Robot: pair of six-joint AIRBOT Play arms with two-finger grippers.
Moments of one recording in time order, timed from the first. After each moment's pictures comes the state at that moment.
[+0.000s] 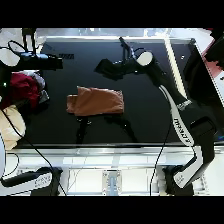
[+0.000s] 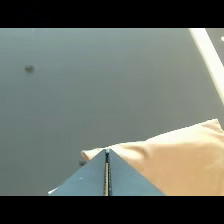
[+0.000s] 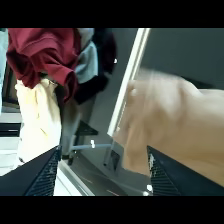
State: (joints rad) left arm -0.03 -1.31 1.52 1.17 -0.95 -1.20; right arm 0.39 -1.80 1.90 -0.73 1.04 1.62
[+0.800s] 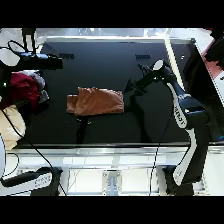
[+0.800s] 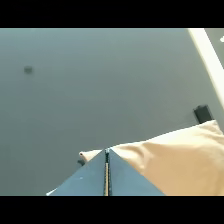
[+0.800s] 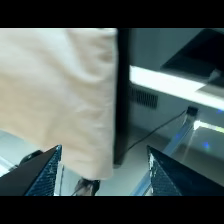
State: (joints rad) left arm -0.03 -1.31 1.52 1.16 -0.95 -1.21; right arm 0.12 -2.06 1.91 -0.92 1.44 1.57
